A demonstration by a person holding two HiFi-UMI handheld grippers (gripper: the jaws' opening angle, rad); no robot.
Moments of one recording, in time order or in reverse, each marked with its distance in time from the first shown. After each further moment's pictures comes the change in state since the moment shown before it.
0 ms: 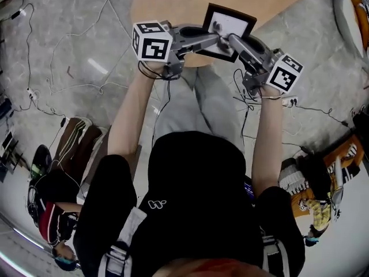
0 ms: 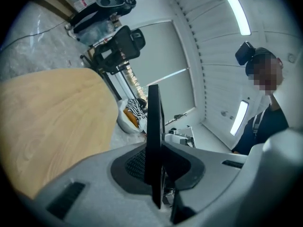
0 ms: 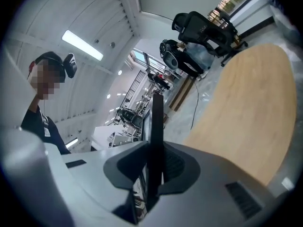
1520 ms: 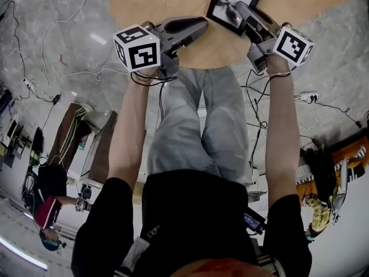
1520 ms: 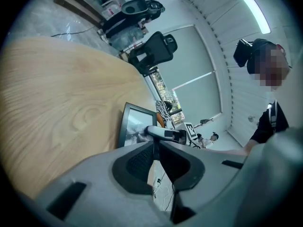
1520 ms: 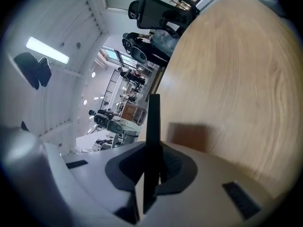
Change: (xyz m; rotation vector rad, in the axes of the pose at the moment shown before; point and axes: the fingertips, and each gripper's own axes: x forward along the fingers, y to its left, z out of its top) left arm -0.017 0.133 -0.104 -0.082 -0.081 0.269; right arm 0.031 -0.191 -0.085 0.180 0.014 -0.175
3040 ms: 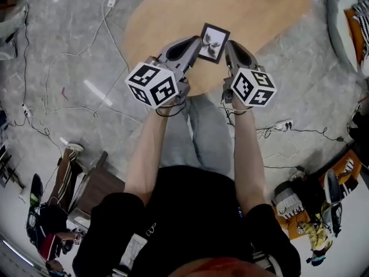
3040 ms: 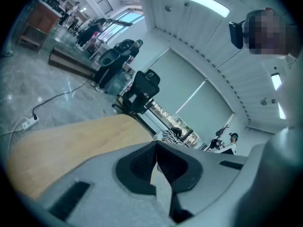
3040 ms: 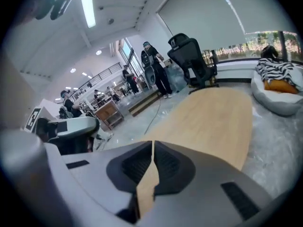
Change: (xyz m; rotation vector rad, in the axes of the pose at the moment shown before) left arm -0.018 -0.121 0.128 0.257 -0.375 0.218; right arm -0.065 0.098 0.068 -0.437 -0.200 -0.435
